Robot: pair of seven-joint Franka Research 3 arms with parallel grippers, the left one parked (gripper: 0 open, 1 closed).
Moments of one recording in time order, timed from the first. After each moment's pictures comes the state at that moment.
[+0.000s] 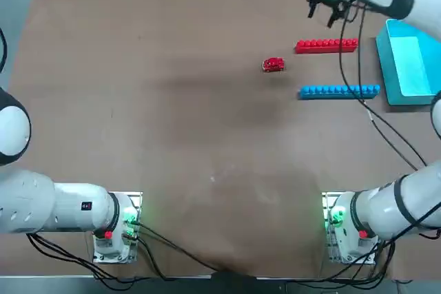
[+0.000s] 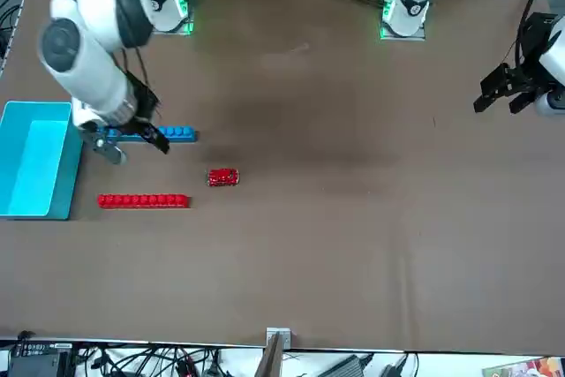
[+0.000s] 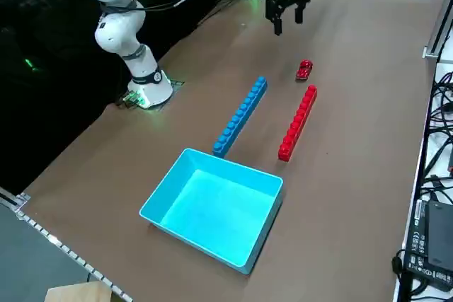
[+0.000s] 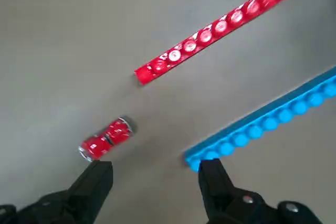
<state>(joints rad) 0.31 0.13 -0.04 -1.85 0.00 1.96 0.80</state>
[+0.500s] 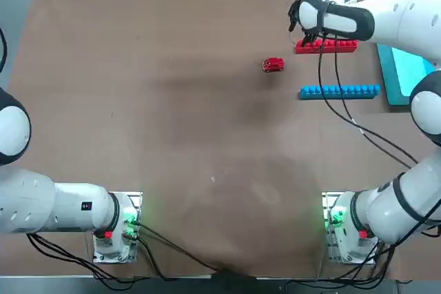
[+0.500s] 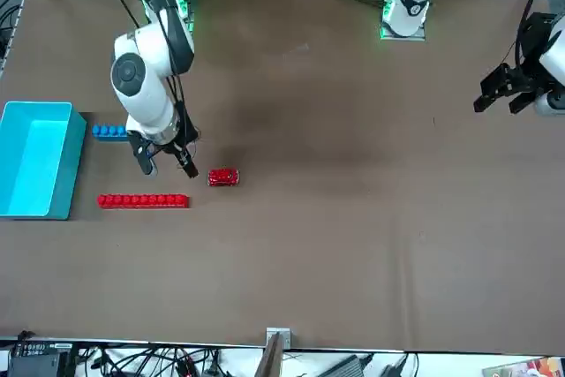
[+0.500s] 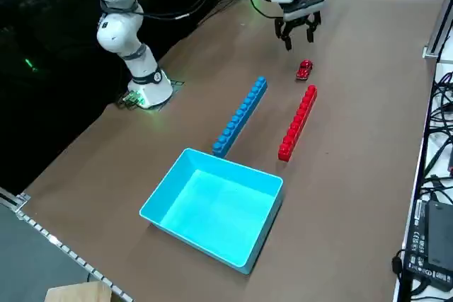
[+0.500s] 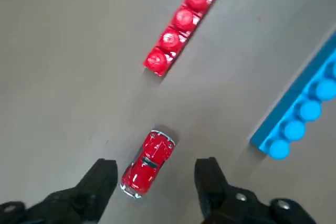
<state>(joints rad) 0.41 0.24 -0.04 -1.97 0.00 2.29 1.26</state>
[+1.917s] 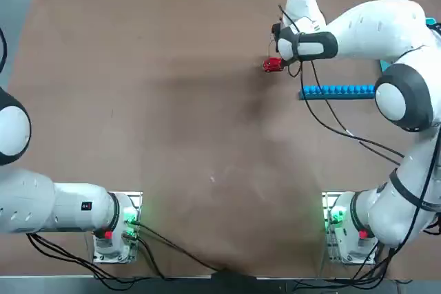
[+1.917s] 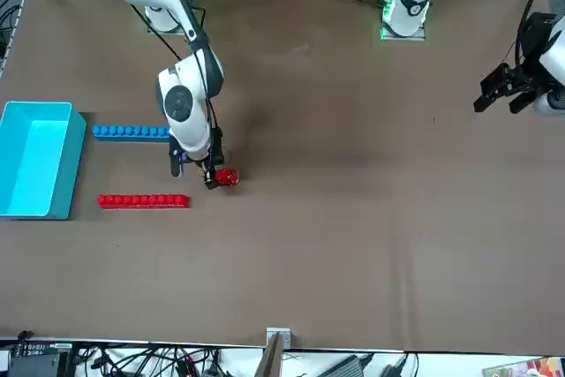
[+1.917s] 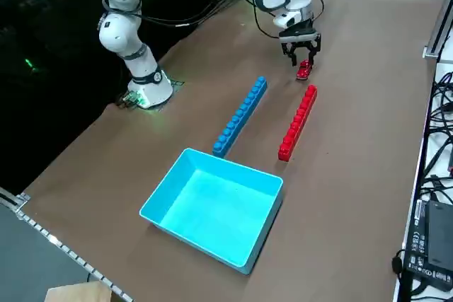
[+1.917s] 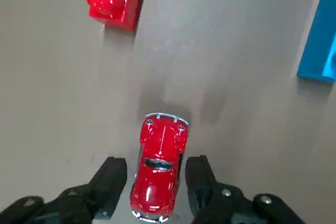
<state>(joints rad) 0.50 0.47 -0.04 -1.96 -0.03 2.50 1.81</state>
